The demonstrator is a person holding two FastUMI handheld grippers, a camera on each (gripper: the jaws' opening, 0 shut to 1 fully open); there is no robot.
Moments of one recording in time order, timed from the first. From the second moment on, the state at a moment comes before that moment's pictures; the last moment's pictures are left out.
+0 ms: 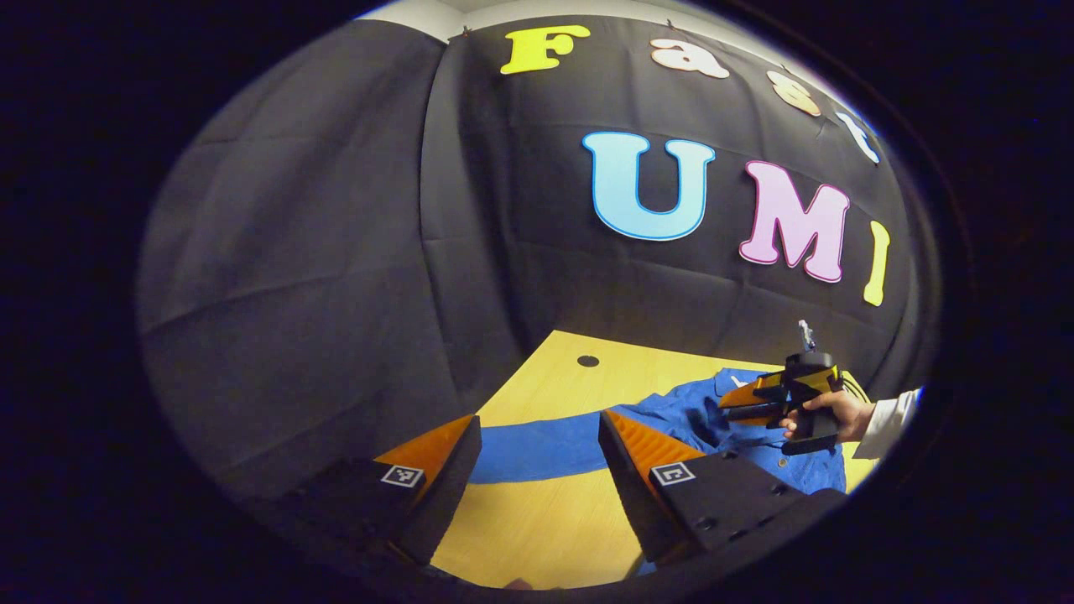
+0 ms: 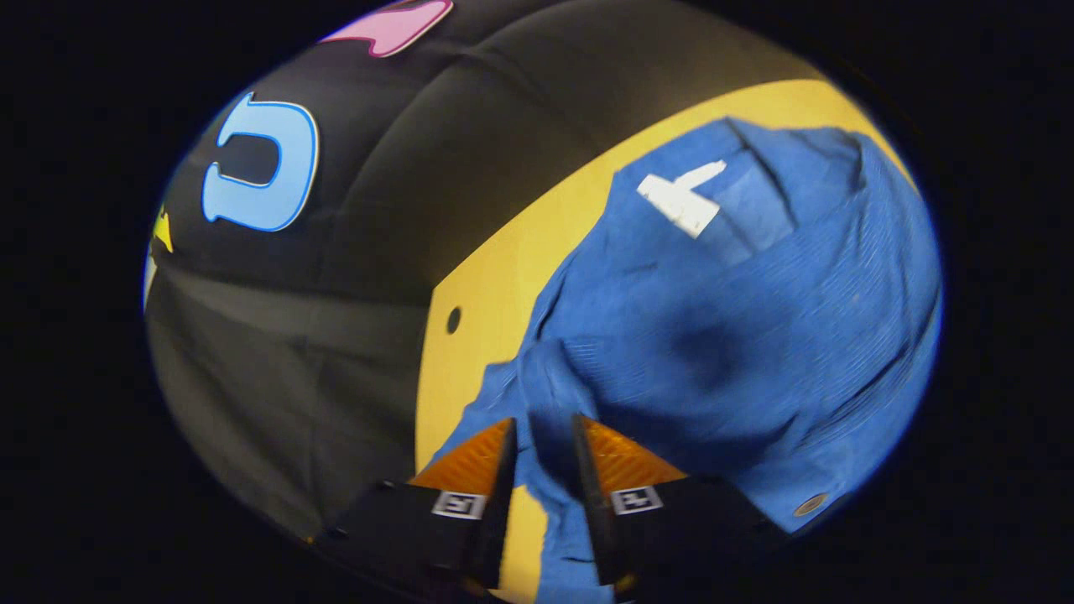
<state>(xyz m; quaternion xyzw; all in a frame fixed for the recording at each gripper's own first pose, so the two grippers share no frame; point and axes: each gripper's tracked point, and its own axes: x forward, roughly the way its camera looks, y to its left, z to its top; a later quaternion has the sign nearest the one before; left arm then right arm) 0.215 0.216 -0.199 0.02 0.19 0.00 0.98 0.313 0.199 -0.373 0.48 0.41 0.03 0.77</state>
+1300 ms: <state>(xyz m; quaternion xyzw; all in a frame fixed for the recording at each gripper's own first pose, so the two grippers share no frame) 0.340 0.258 -0.434 0.00 0.47 0.04 0.88 0.109 0.063 -0.271 0.40 0.40 -0.02 0.83</state>
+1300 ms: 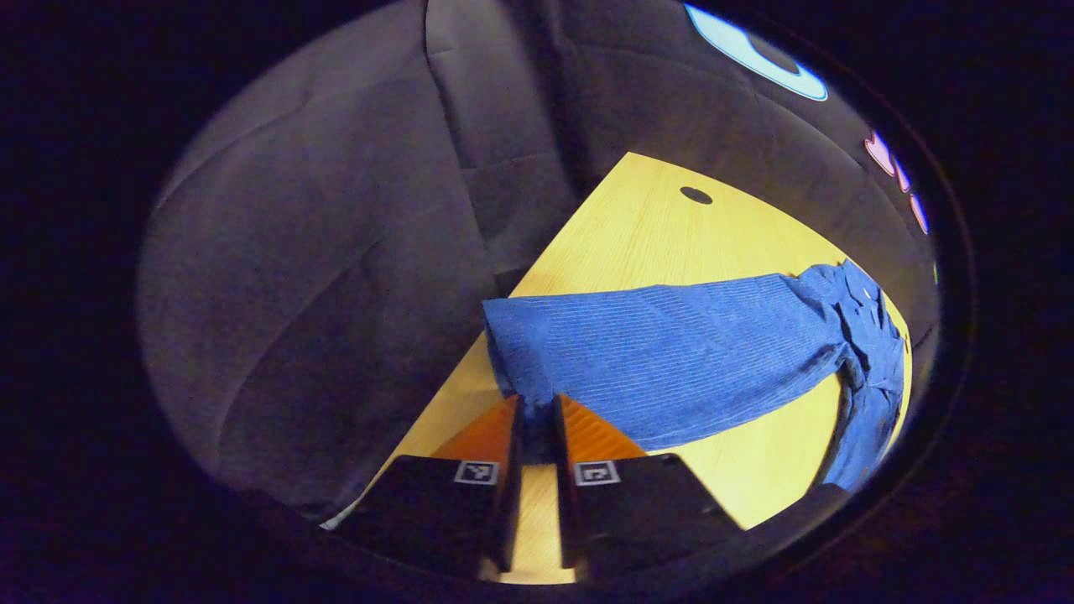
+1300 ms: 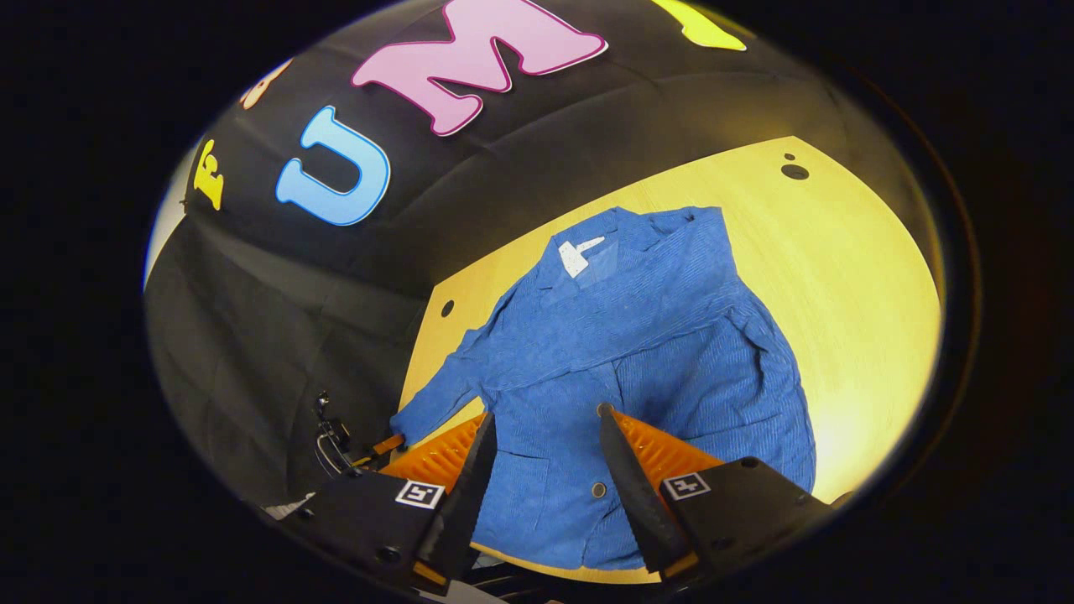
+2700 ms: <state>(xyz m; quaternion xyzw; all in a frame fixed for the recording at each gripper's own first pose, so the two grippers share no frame) 0.349 -0.255 -0.212 -0.04 0.36 -0.36 0.86 -0.023 -0.052 -0.241 0.43 0.33 -0.10 0.84</state>
